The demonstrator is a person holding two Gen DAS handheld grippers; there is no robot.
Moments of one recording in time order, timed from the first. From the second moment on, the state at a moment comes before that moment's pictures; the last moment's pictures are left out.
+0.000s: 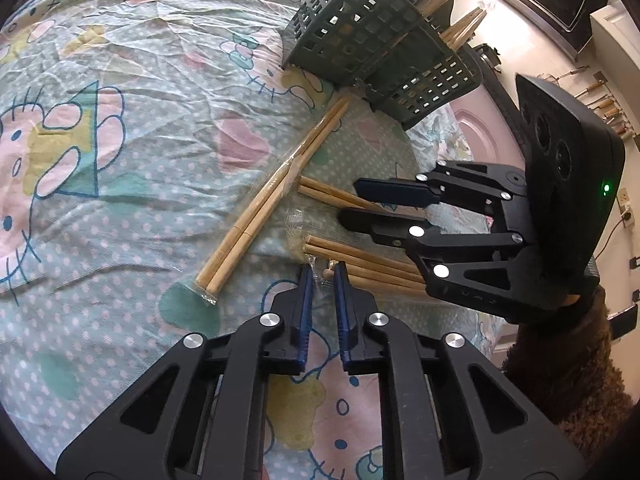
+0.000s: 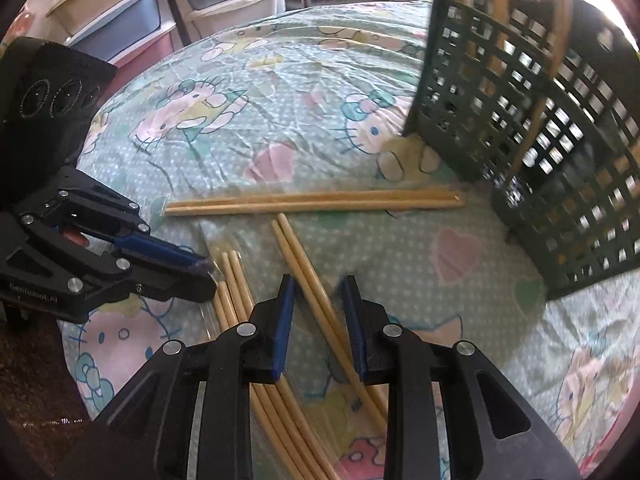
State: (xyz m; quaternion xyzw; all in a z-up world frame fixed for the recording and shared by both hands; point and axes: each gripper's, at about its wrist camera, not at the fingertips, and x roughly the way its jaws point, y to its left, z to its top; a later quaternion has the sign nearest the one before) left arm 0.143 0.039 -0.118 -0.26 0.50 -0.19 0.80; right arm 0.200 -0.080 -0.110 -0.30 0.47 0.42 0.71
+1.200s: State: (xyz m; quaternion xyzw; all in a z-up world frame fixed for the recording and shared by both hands) left arm 0.118 0.042 -0.010 -0.24 0.38 -0.24 0.86; right arm 0.175 -0.145 -0.020 -0.20 0.36 0.39 0.82
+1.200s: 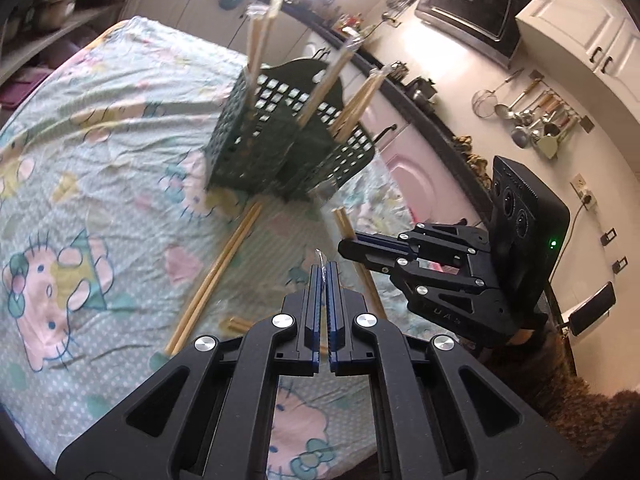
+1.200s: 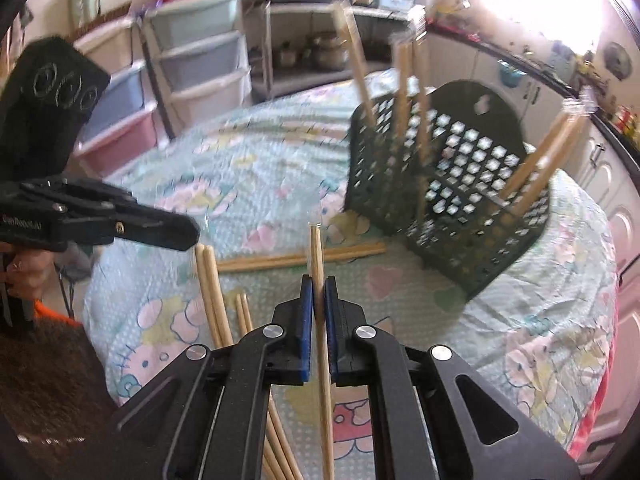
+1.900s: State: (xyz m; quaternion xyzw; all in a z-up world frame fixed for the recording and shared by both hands) left arm 0.134 0.022 0.049 -0.24 0.31 -0.28 0.88; right arm 0.161 -0.201 0.036 -0.10 0.25 0.34 0.90
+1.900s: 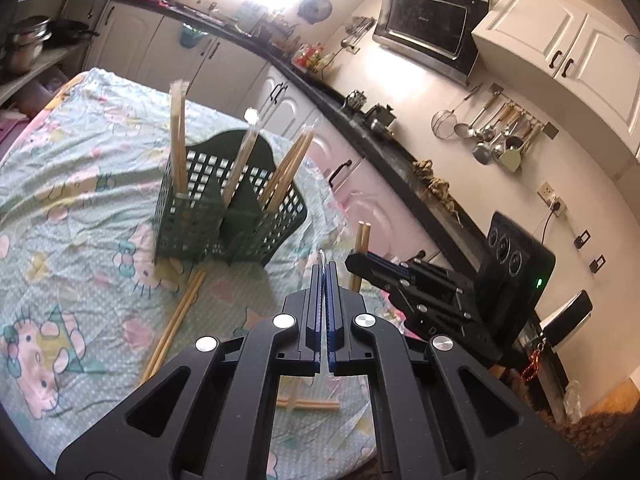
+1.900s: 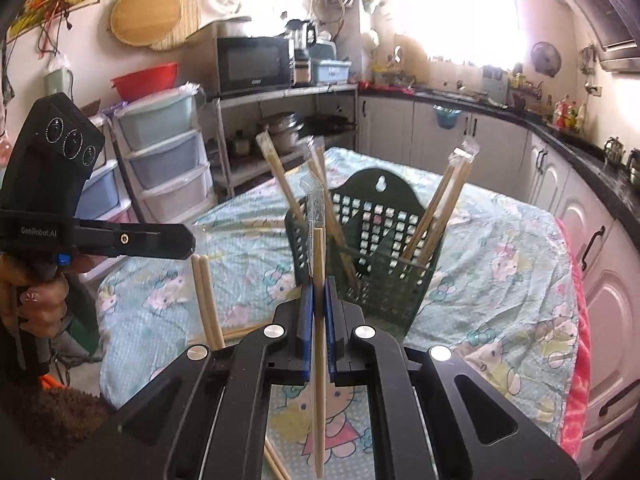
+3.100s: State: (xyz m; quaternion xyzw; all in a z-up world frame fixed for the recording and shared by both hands) left arm 0.182 -0.011 0.156 -0.17 0.21 -0.31 0.91; right arm 0.187 -0.239 0.113 -0.02 0.11 0.27 0.96
